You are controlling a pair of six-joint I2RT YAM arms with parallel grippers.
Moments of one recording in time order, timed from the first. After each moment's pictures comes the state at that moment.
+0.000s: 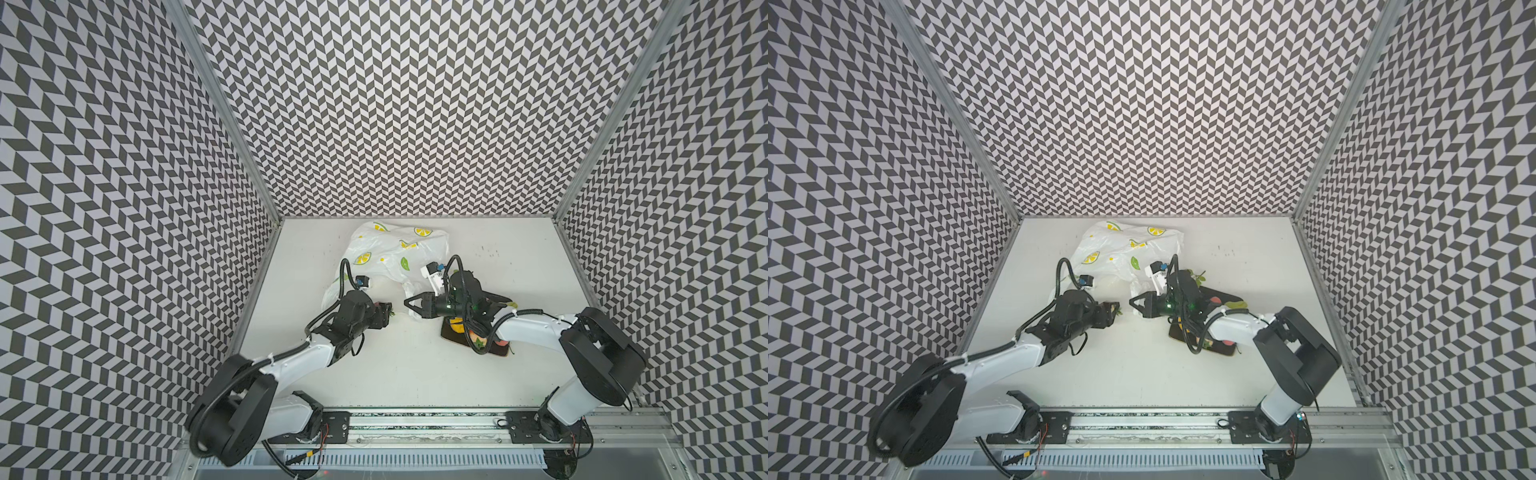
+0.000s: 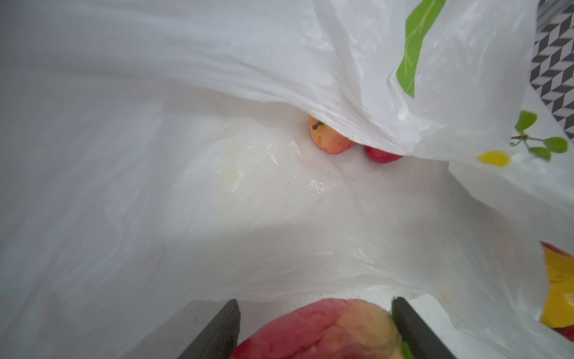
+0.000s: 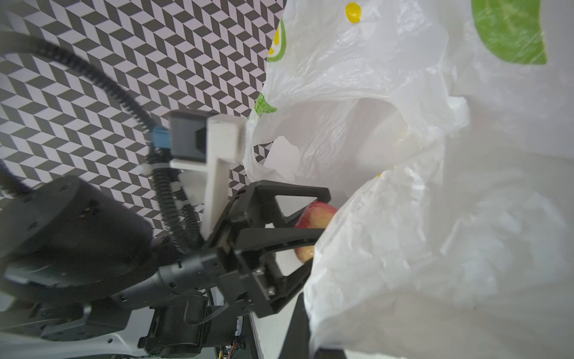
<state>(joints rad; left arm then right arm) -0.54 1.17 0.42 0.16 -0.07 -0.45 0.71 1.63 0.78 0.44 -0.52 0.76</state>
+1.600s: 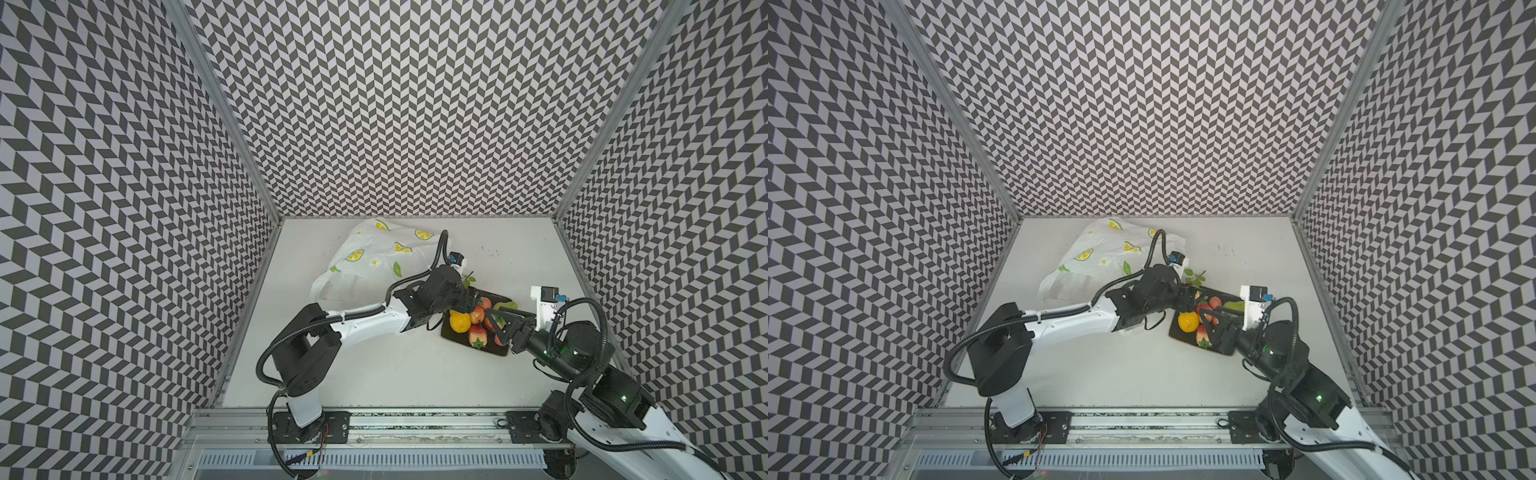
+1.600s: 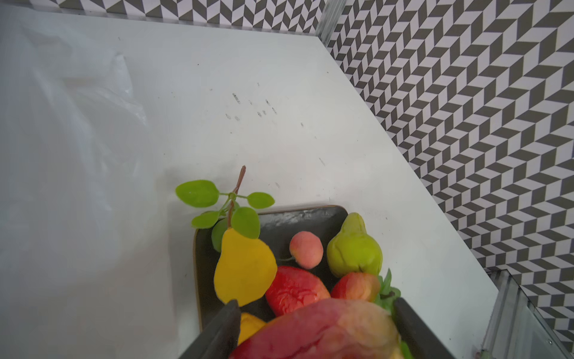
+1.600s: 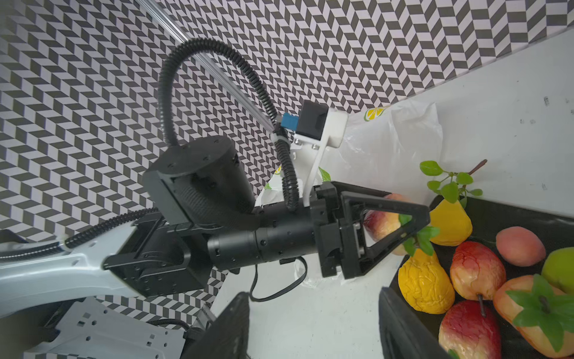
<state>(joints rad) -0.97 1.80 1.25 0.03 -0.03 -0.52 0.71 0.38 0.58 -0.40 0.02 0.73</state>
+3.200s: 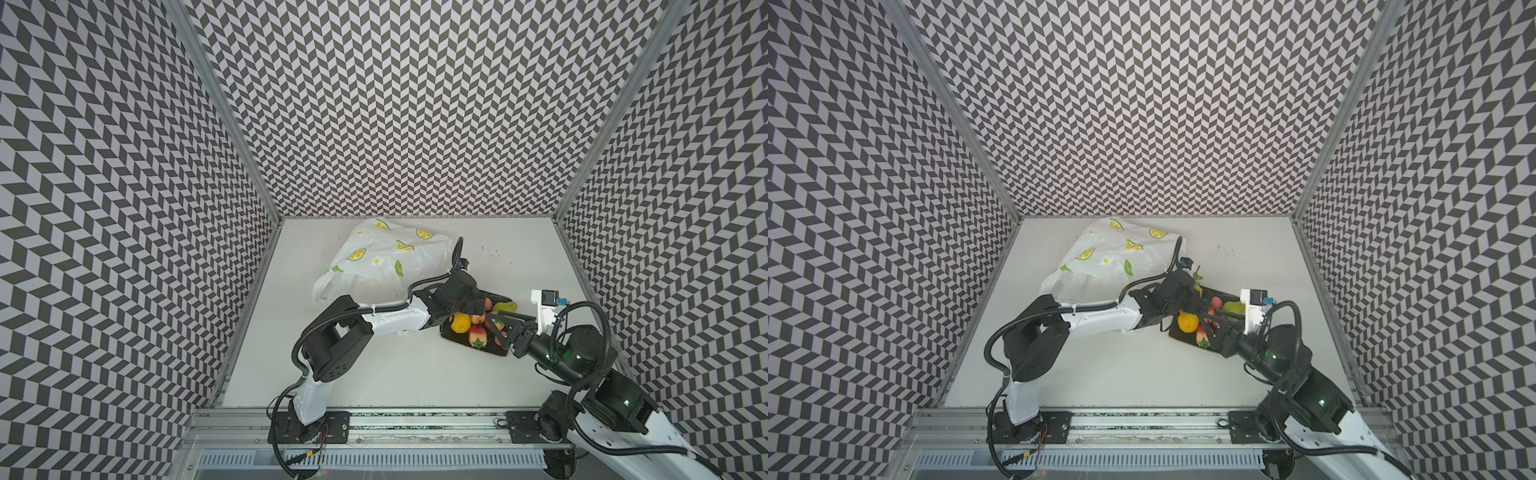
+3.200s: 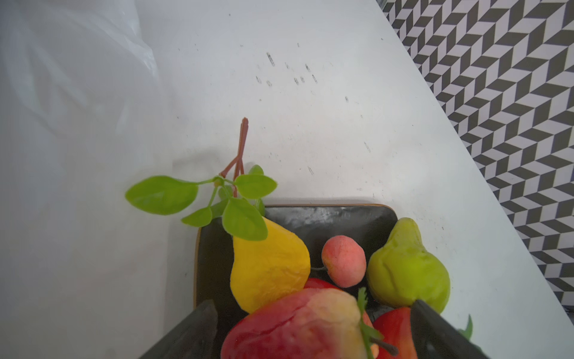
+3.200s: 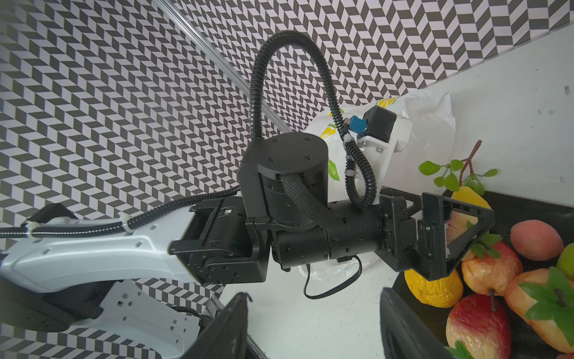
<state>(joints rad) -1.00 1.96 1.36 -0.03 -0.16 -0.58 0.71 0.34 0.56 -0.40 -0.03 0.74</state>
